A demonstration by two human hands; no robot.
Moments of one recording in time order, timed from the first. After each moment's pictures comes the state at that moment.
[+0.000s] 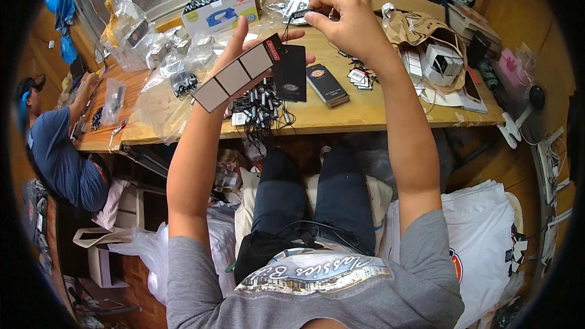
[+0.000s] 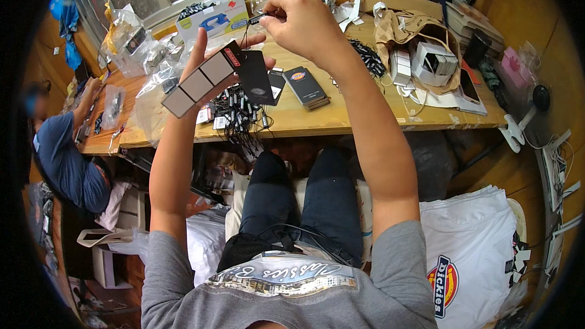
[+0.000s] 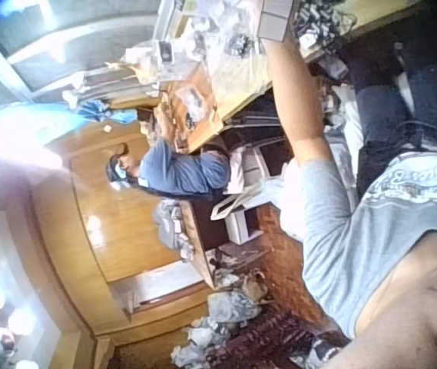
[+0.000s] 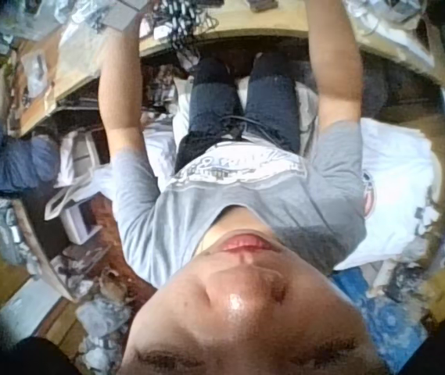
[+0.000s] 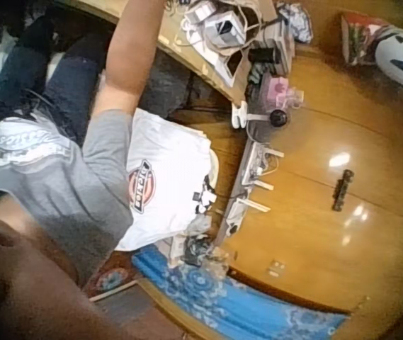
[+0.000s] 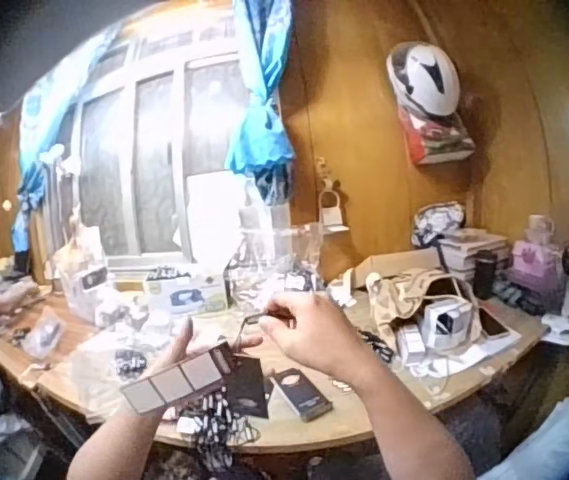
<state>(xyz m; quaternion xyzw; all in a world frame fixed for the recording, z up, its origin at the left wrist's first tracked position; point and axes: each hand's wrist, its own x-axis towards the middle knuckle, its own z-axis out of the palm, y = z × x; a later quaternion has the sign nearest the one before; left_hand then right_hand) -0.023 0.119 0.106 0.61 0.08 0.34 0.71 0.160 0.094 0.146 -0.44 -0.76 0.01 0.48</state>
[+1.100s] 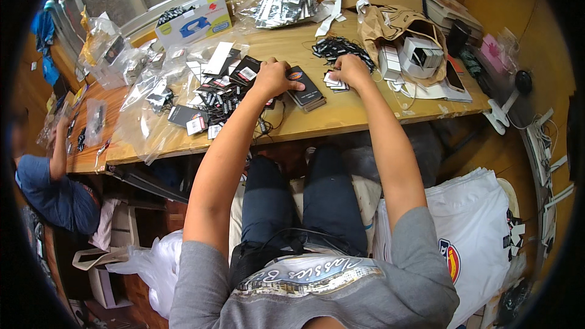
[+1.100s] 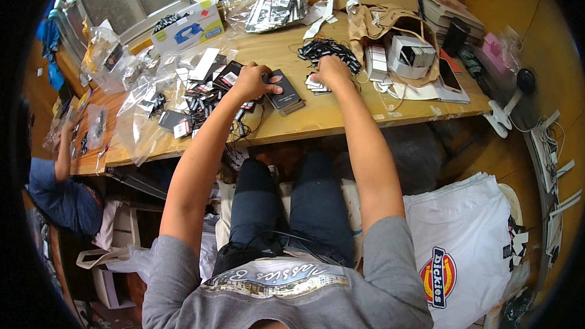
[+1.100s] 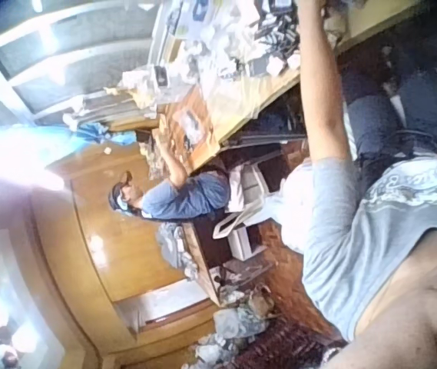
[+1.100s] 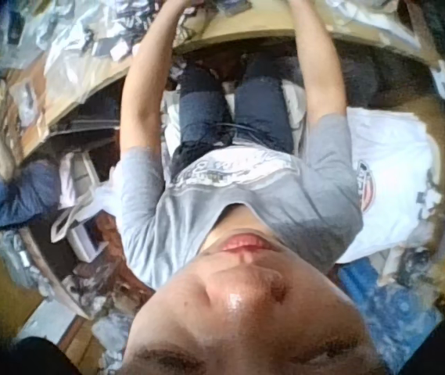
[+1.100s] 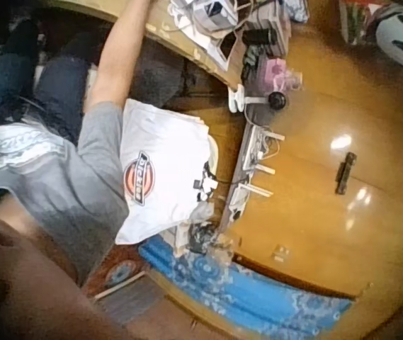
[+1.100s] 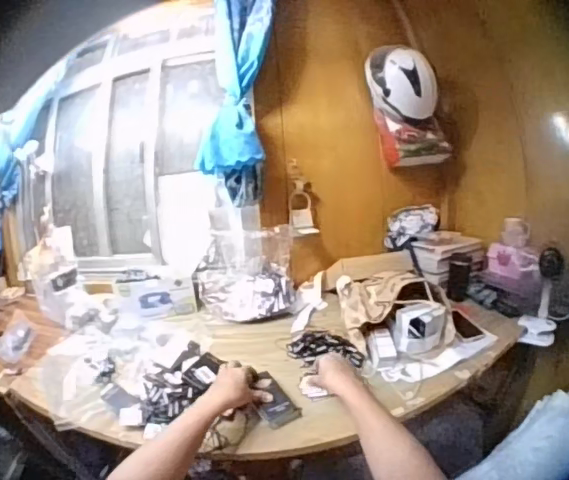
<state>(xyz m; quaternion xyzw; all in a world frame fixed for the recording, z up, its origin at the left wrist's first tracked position) 0.063 0.217 0.002 0.87 0.46 0.17 0.11 0.272 0.169 -0.004 -0.73 -0.64 0.01 0.25</state>
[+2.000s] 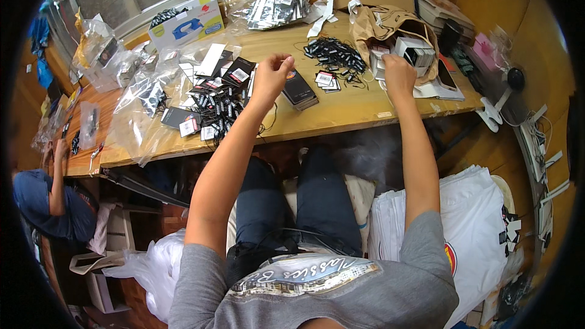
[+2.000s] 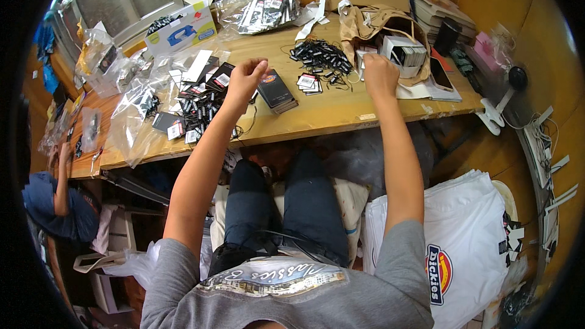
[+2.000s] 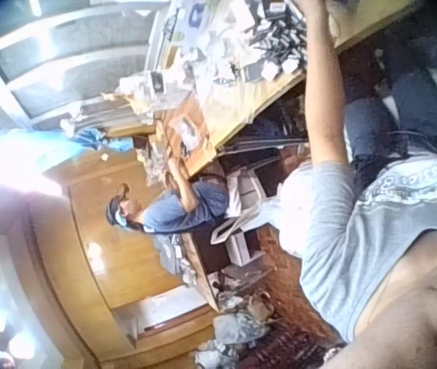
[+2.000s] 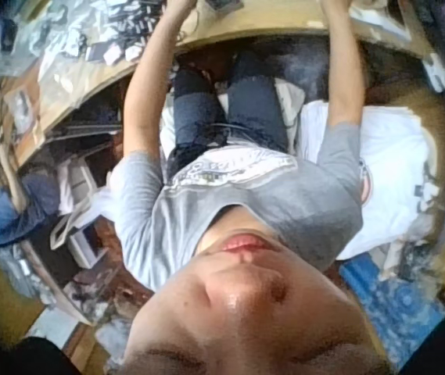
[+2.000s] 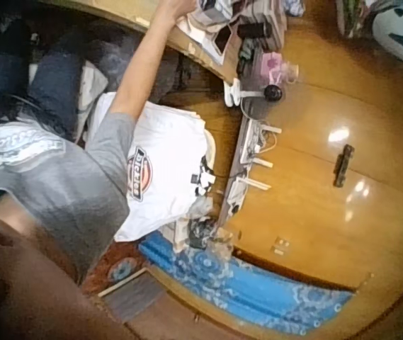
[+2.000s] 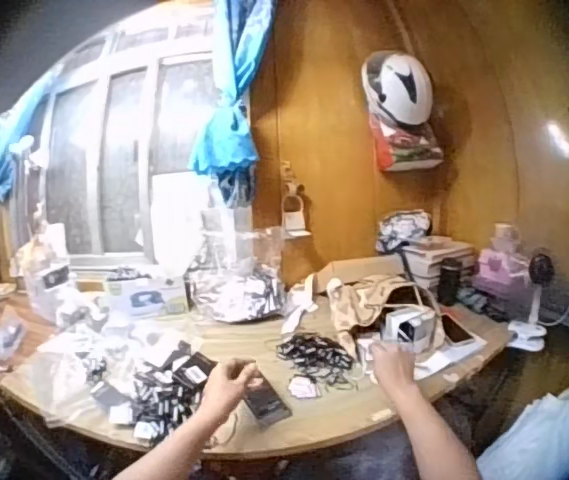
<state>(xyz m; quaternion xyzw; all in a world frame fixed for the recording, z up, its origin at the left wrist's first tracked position) 0.078 0.181 0.012 0.66 0.35 0.48 0.46 0.336 0.096 0.020 -0.65 -0.60 -0.39 0.27</state>
